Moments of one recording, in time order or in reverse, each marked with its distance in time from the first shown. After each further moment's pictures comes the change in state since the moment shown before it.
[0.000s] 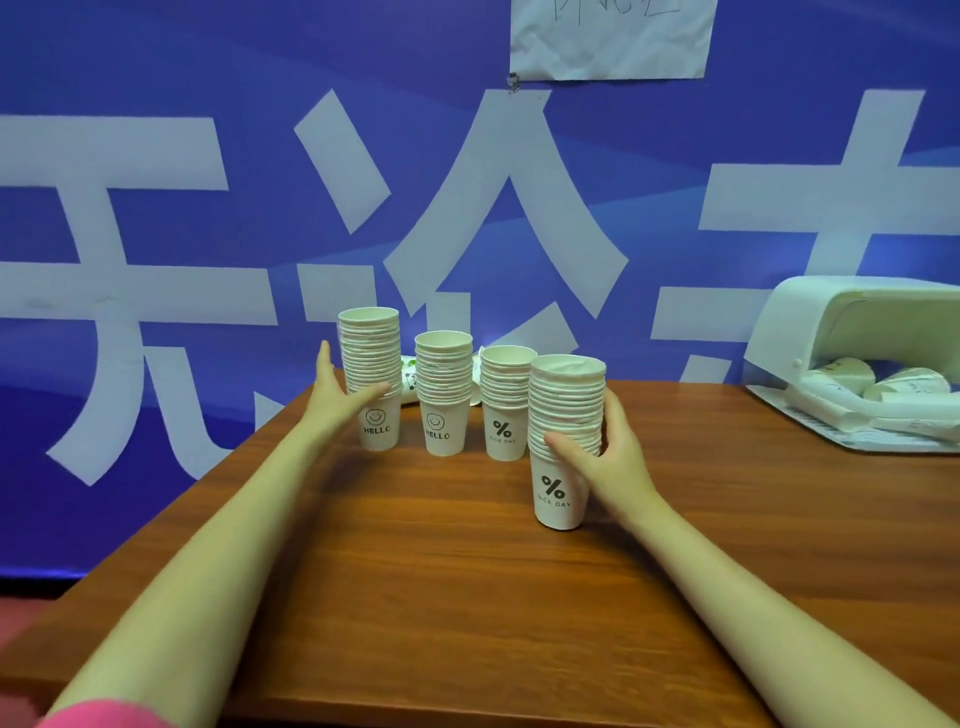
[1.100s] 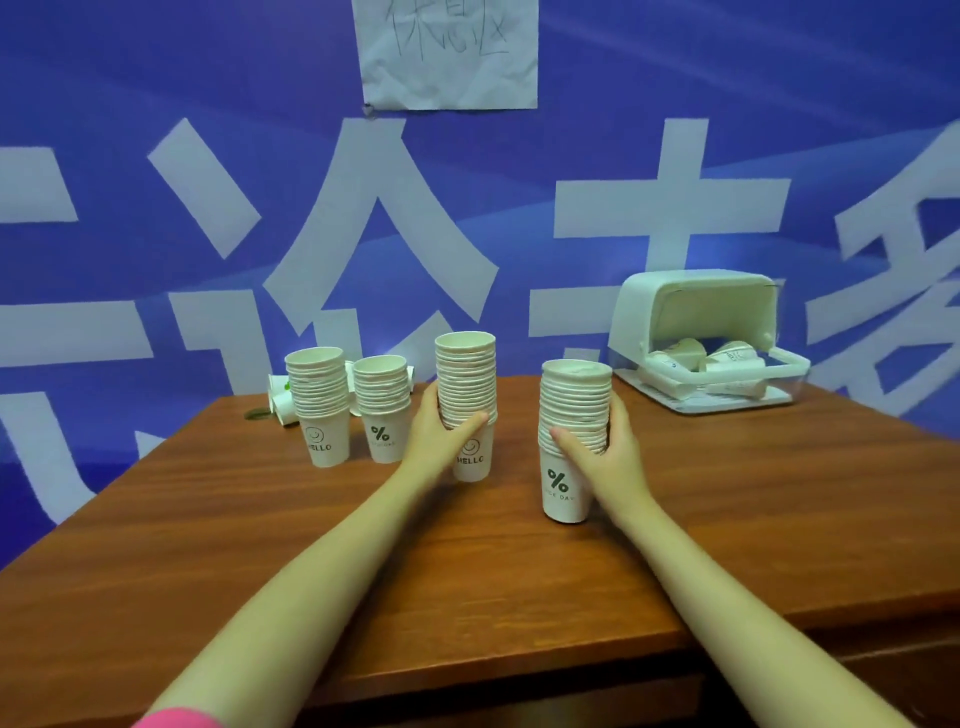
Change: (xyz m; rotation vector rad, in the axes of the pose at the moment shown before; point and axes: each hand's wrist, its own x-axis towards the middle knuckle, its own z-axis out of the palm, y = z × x) left_hand -0.123 0.102 0.208 -0.202 -0.309 0.248; right_hand -0.052 -0.002 -0.134 -0.130 0.312 0.018
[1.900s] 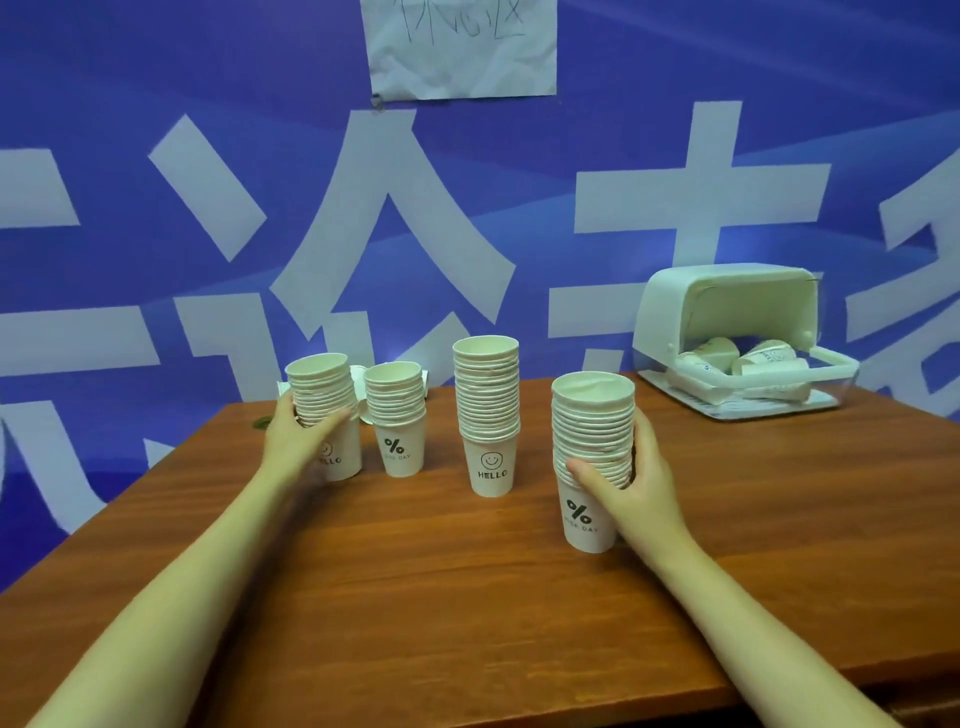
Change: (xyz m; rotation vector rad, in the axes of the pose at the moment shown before) left_hand 0.034 -0.060 -0.154 0.109 0.311 -0.140; right_hand -0.009 0.001 0.010 0.017 -0.088 -0.034
